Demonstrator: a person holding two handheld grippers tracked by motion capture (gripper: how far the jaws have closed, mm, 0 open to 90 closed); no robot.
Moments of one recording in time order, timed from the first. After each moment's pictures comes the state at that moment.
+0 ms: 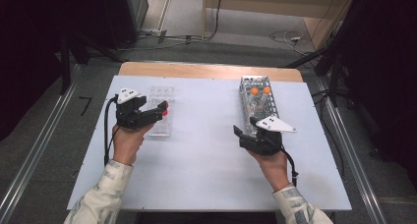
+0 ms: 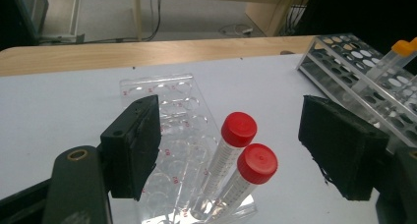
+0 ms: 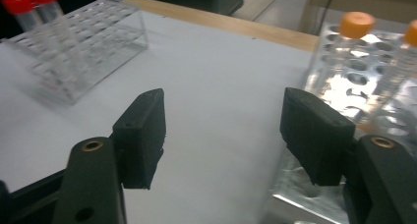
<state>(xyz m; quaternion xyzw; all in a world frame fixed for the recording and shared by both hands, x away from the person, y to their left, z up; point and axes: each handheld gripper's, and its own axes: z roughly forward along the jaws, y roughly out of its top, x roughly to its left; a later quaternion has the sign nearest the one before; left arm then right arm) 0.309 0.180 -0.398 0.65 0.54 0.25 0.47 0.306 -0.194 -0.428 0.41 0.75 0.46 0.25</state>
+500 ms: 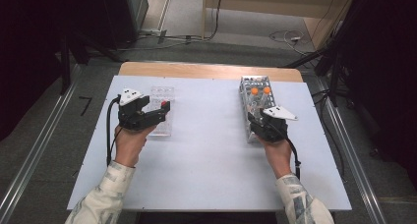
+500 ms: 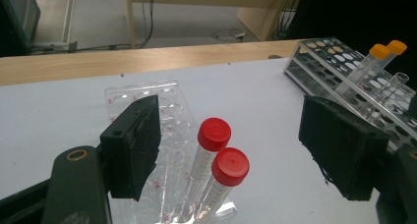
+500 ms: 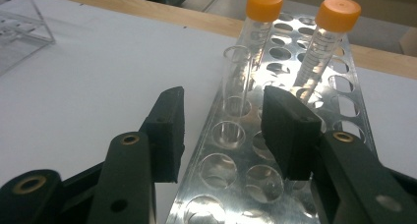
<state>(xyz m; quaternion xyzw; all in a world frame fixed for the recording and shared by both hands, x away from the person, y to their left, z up) 0.304 0.172 -0.393 0.65 0.53 0.26 0.48 0.352 -0.207 -0.445 0.46 0.73 0.41 0.30</state>
